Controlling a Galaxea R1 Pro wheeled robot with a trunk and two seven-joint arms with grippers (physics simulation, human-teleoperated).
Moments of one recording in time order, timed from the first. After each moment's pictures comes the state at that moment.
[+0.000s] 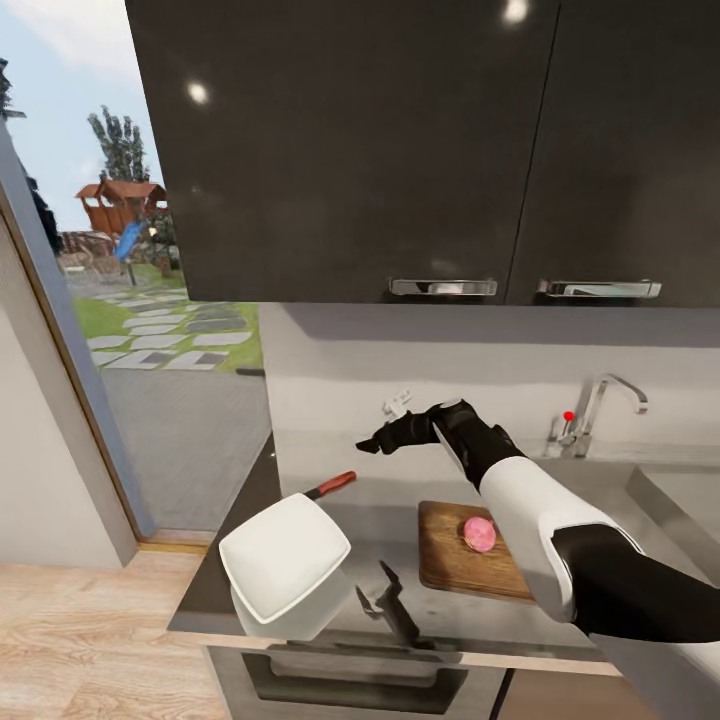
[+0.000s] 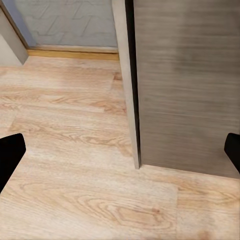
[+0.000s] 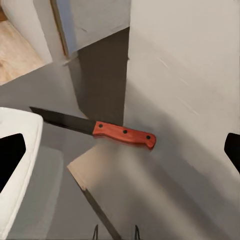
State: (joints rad) left arm 0.31 0.04 -0.12 -0.88 0.05 -0.48 0.27; right arm -1.18 0.13 0.07 -0.39 0.39 0.36 0.75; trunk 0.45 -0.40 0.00
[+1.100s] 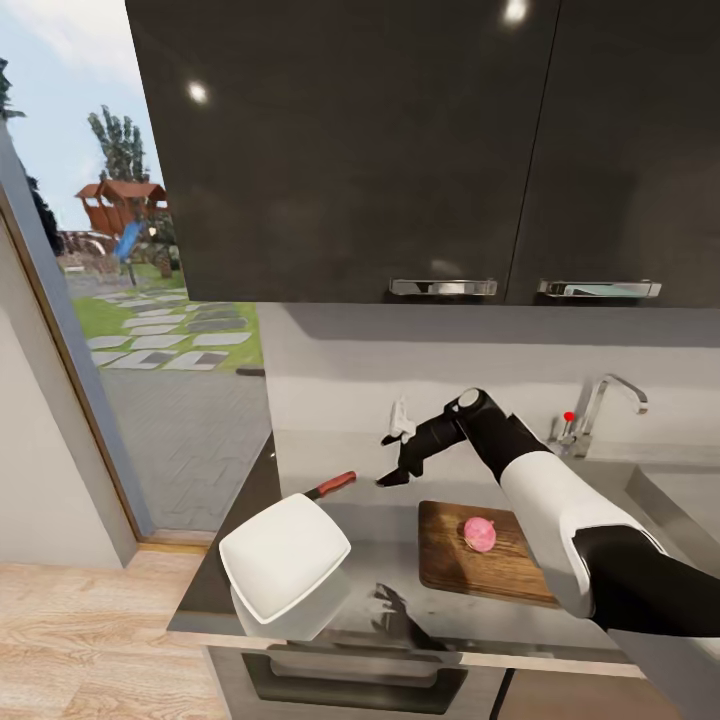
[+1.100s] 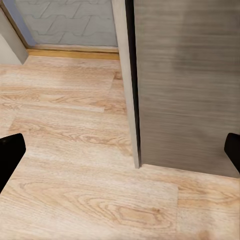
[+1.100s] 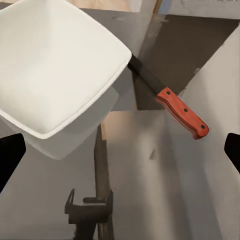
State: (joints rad) left arm 0.31 0.04 -0.12 -0.88 0.05 -0.48 0.27; right arm -1.18 0.06 0.07 -0.48 0.72 0.08 1.31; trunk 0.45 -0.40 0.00
